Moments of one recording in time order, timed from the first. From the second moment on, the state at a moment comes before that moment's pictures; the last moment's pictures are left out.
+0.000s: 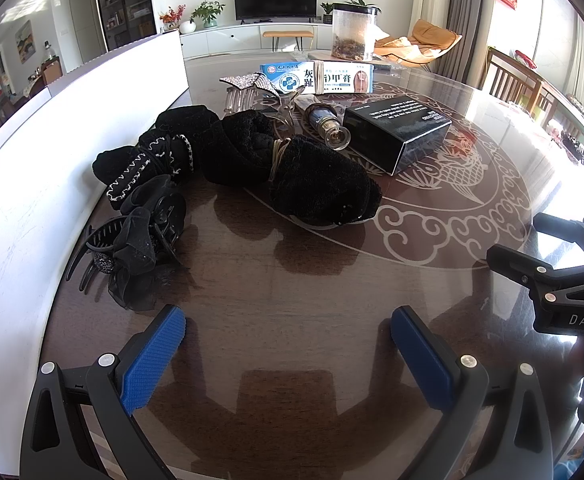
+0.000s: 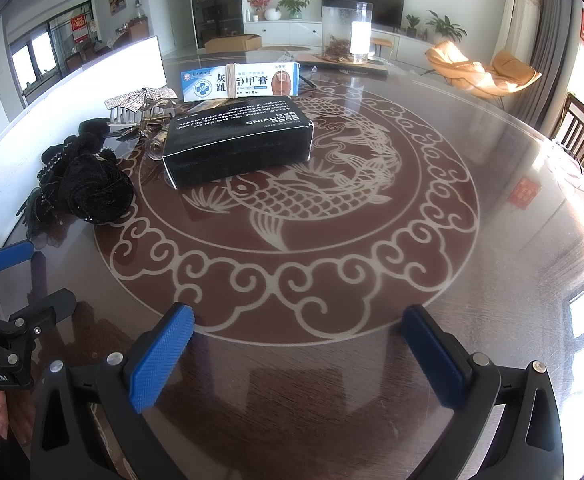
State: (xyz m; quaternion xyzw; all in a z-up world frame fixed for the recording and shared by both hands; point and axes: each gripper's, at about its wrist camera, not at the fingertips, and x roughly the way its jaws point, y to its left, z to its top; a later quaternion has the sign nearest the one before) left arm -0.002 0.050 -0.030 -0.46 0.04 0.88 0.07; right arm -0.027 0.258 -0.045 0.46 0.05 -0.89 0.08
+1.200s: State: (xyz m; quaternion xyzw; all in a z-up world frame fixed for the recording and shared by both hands) left arm -0.078 -0.012 -0.034 -0.48 -0.05 0.87 -0.09; right arm -0.027 0.259 -0.045 0.45 0.05 -0.89 0.08
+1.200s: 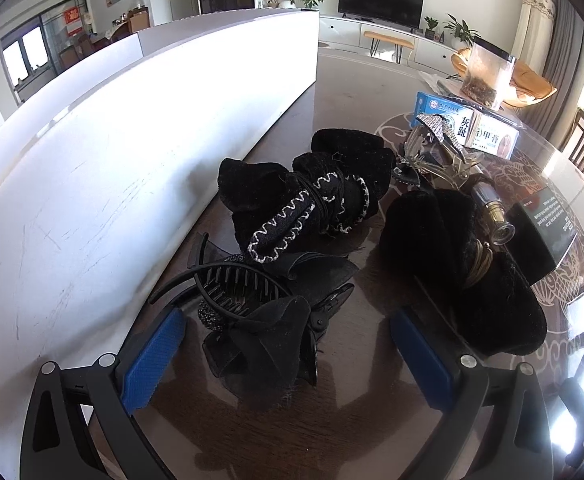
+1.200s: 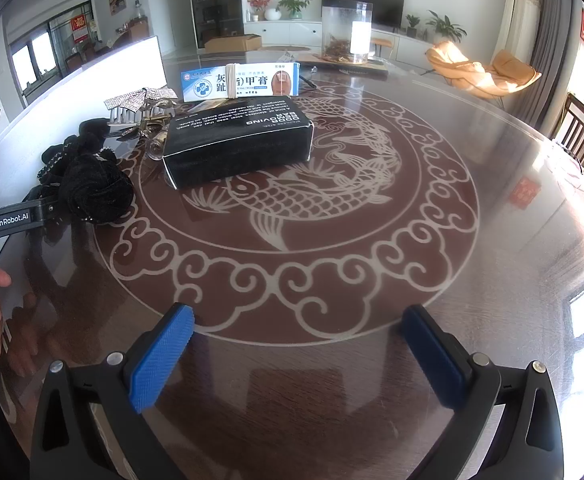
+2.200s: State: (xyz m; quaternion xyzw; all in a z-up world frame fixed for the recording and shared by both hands) left arm -0.108 -0.001 -0.038 -0.46 -0.06 0.88 -0.12; right arm -0.026 0.259 -0.045 0.45 0.05 -0.89 0.08
